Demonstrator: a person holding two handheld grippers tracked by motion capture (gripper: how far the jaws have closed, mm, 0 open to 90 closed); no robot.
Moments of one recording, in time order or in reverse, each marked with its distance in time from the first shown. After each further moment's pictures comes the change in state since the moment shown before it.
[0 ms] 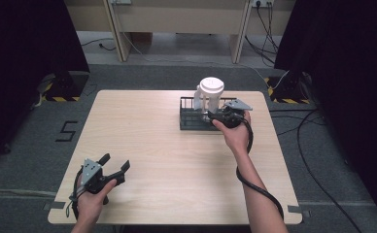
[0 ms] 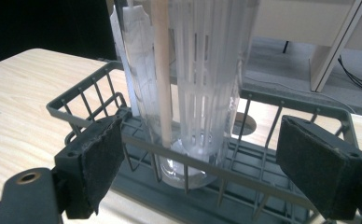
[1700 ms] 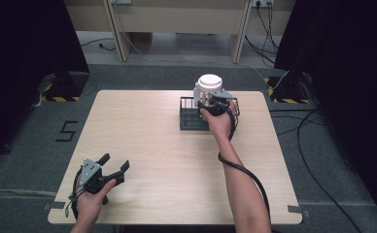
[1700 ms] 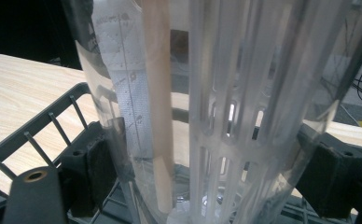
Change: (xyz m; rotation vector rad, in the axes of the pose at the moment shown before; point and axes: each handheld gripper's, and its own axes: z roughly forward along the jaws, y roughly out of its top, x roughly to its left) left arm 0.001 0.000 0.000 -0.005 -0.005 -0.010; right arm 0.013 0.016 0.073 0.014 -0.066 0.015
